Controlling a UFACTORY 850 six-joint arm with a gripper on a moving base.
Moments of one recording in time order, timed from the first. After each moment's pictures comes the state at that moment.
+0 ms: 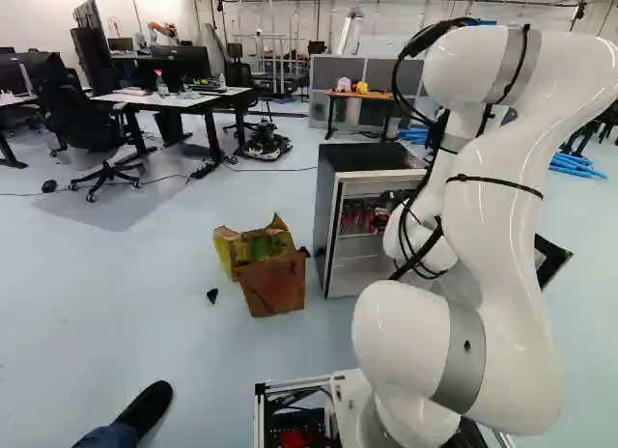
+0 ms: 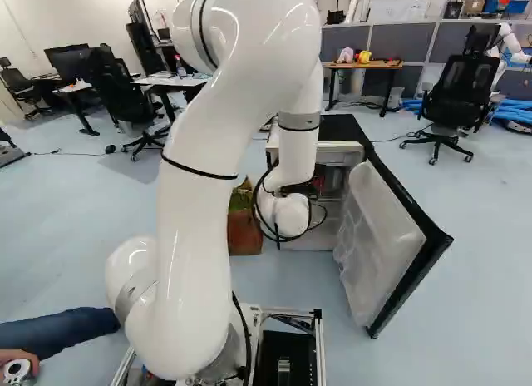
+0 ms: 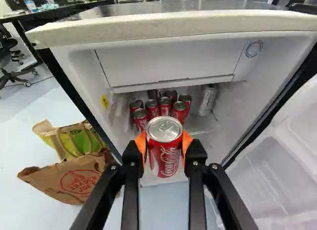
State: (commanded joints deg) arm -33.4 -34.3 -30.3 -27.5 69.3 0.0
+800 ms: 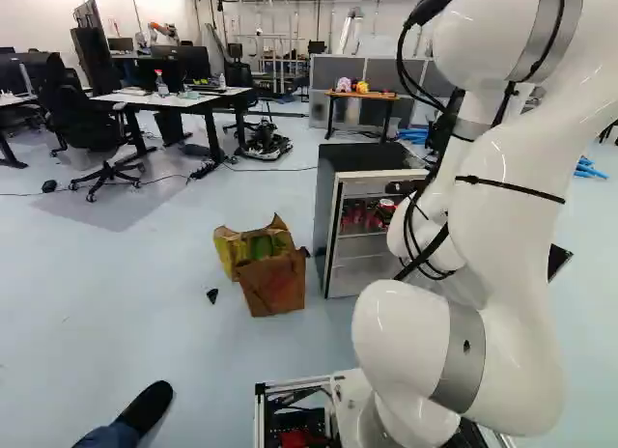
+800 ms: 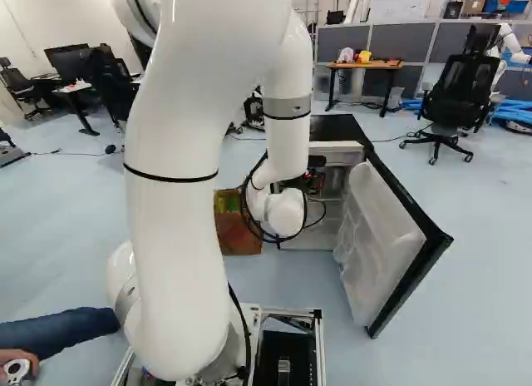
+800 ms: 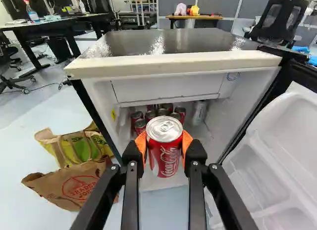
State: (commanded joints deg) arm -34.3 -24.4 -24.5 -27.5 69.3 0.0
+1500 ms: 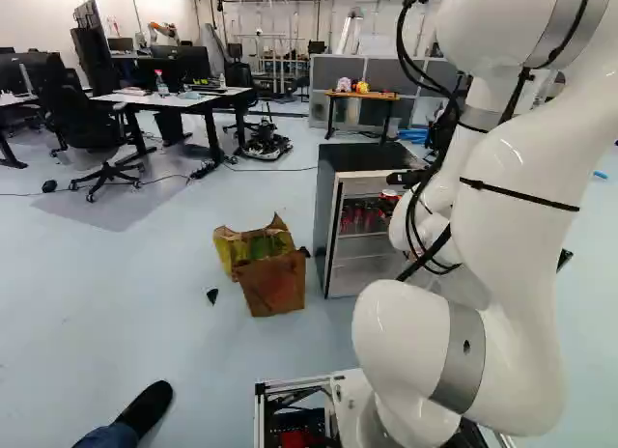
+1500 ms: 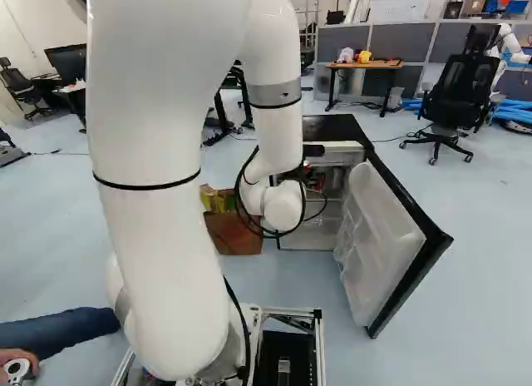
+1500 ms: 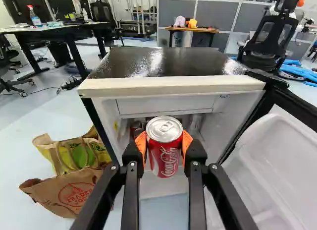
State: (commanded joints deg) arm -34.3 -17.6 -22.6 -27.5 66.9 0.0
